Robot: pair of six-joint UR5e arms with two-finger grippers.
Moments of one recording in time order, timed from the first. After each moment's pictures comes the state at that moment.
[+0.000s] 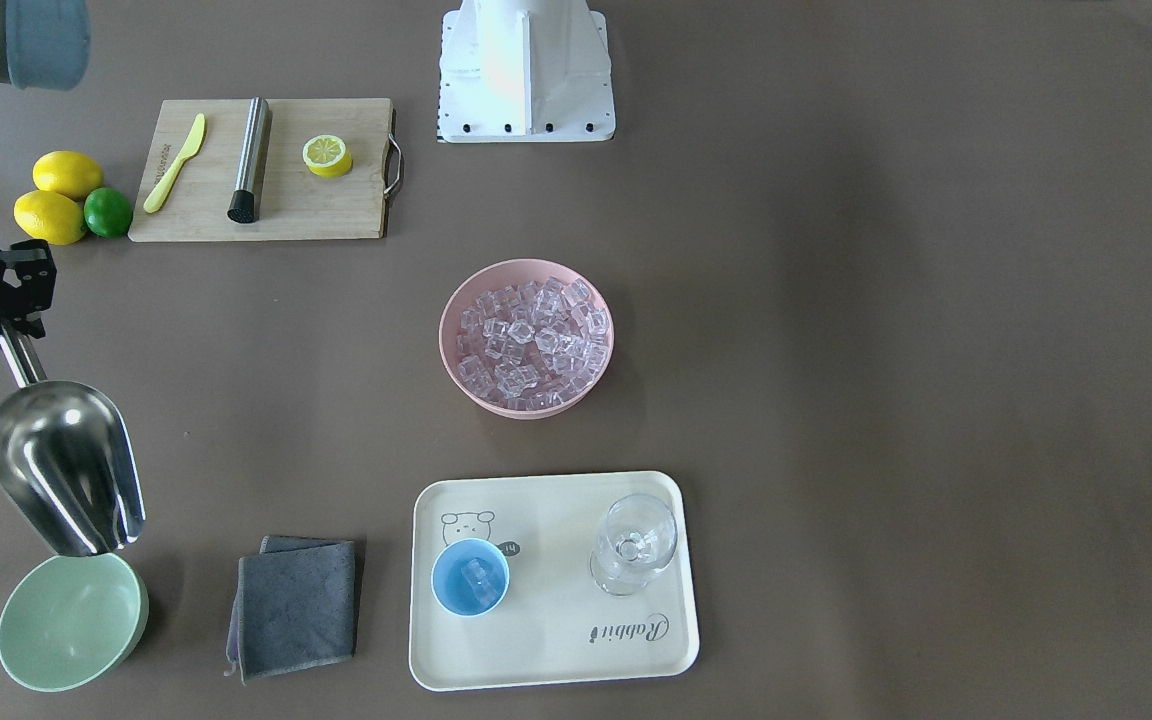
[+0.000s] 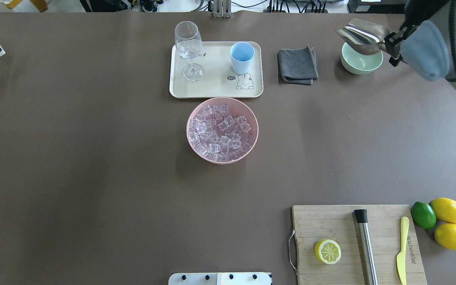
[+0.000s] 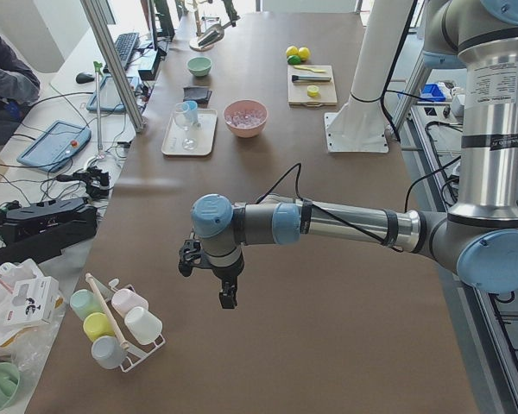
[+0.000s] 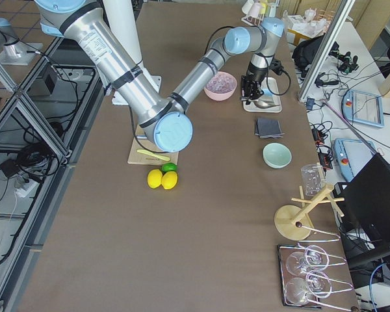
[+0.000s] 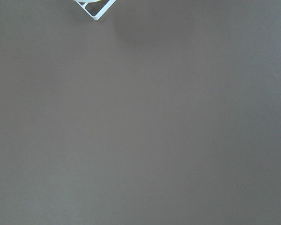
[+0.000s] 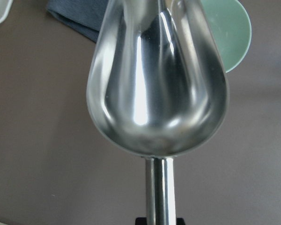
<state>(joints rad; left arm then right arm) -1.57 -1.53 -1.72 -1.39 -2.30 0.08 1.16 -1.01 1.83 -2.21 2.20 0.01</state>
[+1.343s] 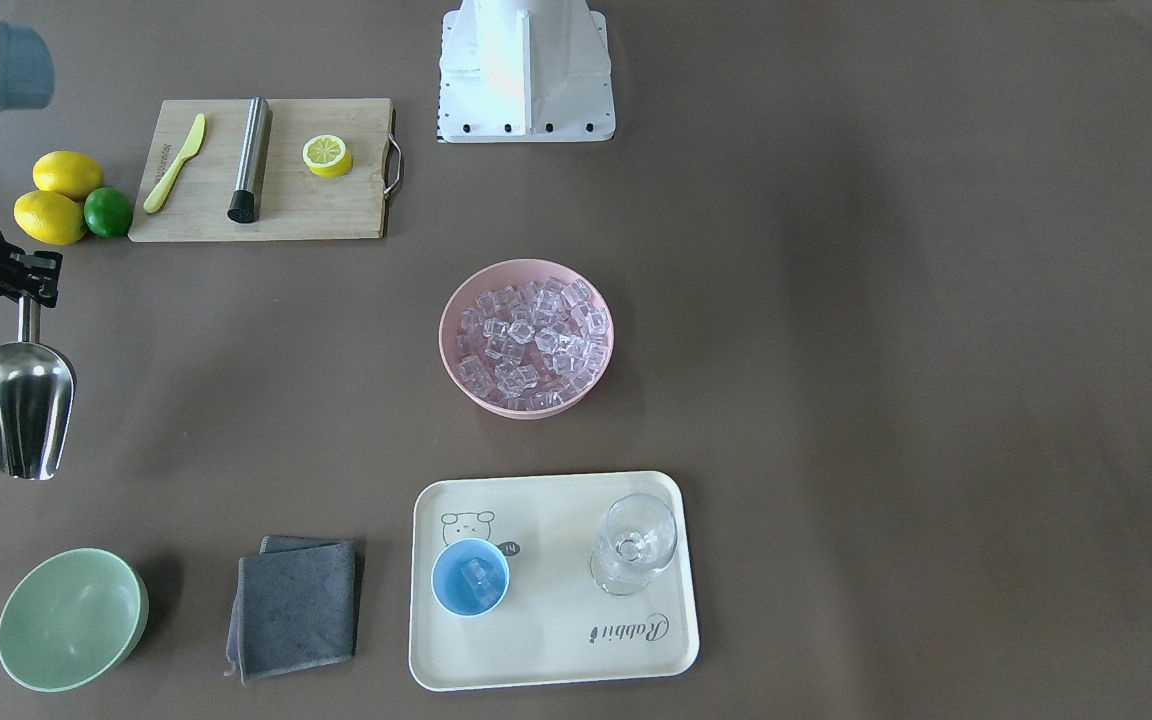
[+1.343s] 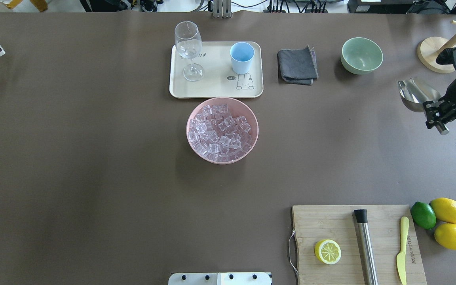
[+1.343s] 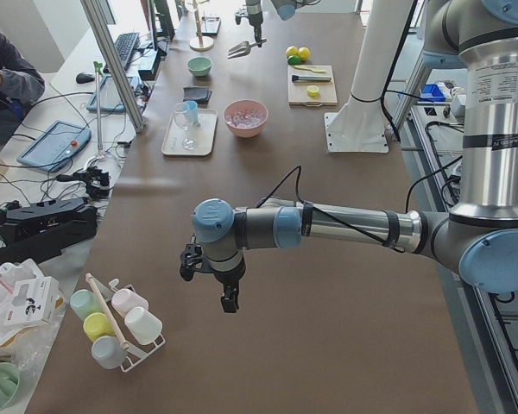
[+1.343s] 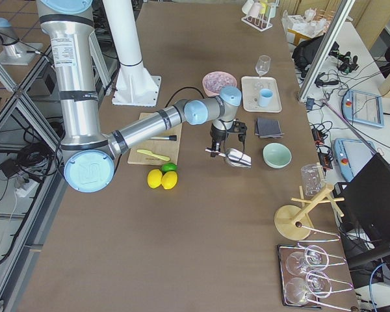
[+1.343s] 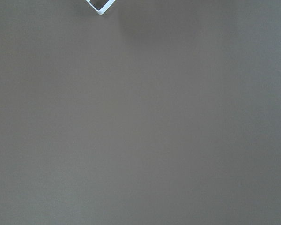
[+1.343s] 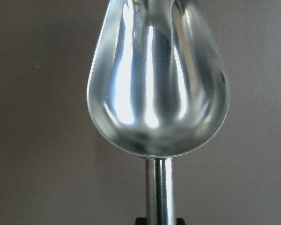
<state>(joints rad) -1.57 -1.52 -1.71 -1.39 -2.30 0.09 1.02 -1.51 1.91 -1.69 2.22 0.63</state>
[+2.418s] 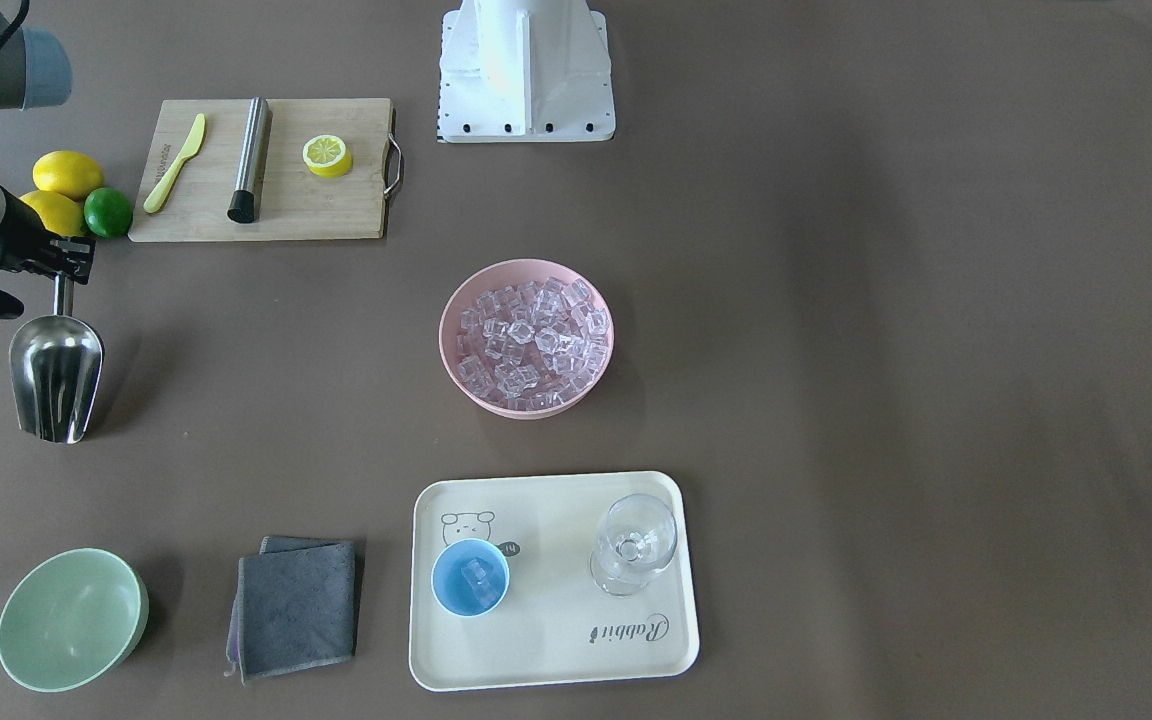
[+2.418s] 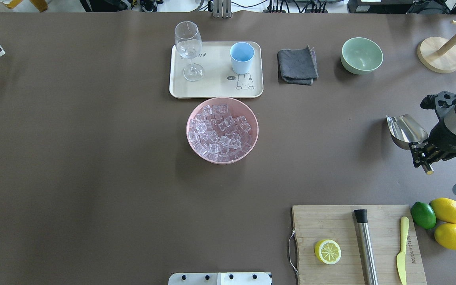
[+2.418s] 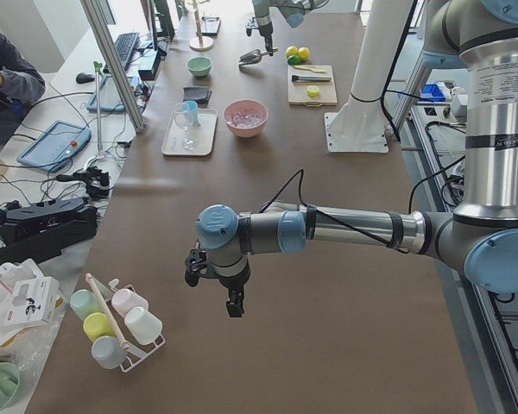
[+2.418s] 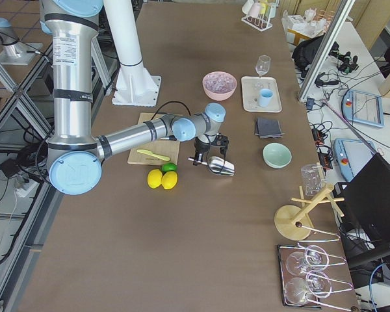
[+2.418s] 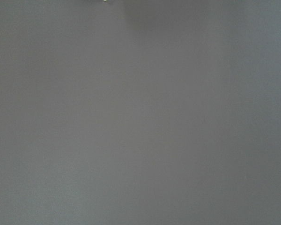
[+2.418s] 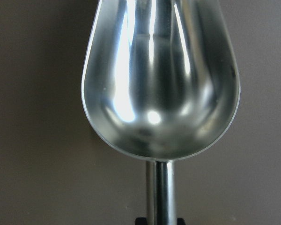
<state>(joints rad) -1.57 -1.50 -1.70 -1.40 -2.30 0.09 0.92 -1.61 1.88 -1.57 2.25 0.70</state>
